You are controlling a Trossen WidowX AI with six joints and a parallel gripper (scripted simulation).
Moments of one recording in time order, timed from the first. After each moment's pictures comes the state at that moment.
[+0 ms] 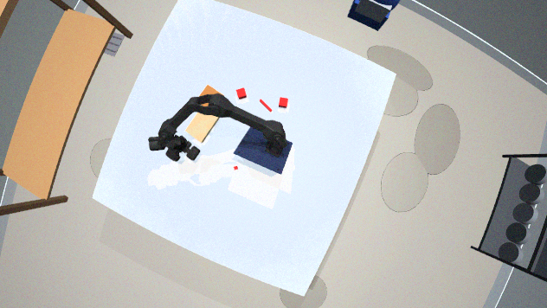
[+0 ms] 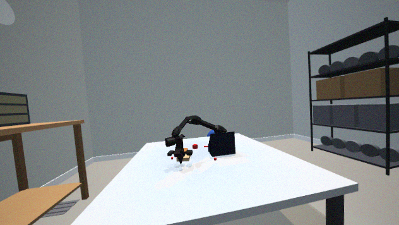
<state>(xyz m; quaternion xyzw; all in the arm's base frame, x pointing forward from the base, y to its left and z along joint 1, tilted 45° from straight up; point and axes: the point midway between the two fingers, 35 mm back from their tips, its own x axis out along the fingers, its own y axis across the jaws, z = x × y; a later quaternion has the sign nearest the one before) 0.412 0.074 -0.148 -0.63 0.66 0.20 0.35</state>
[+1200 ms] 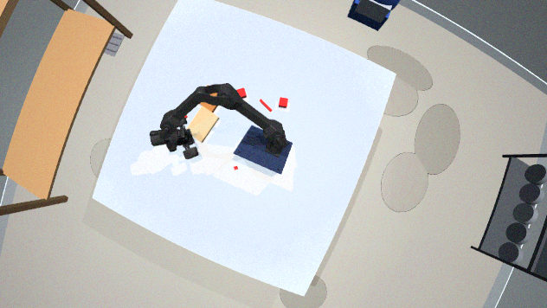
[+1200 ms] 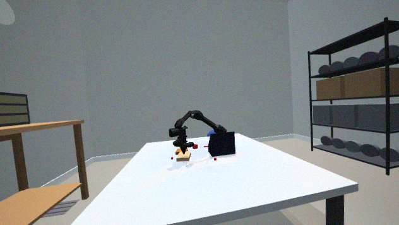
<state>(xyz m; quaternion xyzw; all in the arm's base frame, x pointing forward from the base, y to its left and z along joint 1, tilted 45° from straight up) 0.382 0.087 -0.082 -0.52 0.69 0.02 0.51</state>
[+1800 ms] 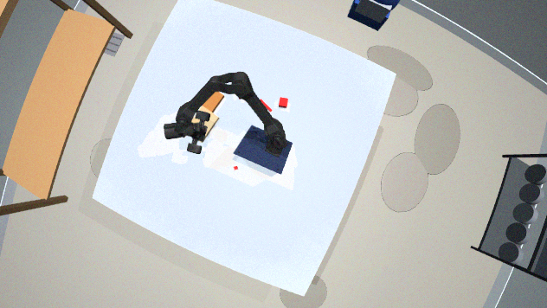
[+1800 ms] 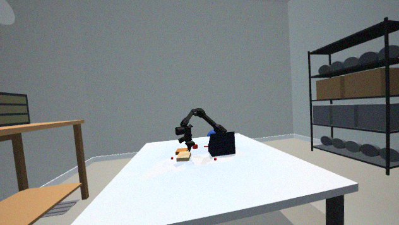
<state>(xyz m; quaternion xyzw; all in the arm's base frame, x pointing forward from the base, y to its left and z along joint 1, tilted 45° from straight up) 0.335 0.052 -0.051 -0.33 0.66 -0.20 0.64</state>
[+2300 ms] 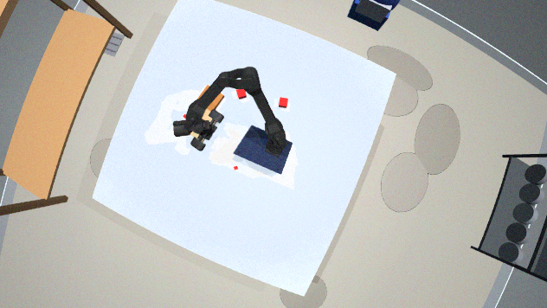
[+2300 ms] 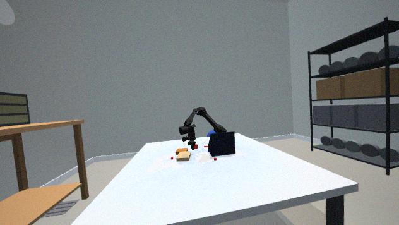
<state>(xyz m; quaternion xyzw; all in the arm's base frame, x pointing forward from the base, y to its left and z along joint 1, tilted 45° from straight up) 0.304 0.031 -0.038 -0.22 0.62 -0.31 0.69</state>
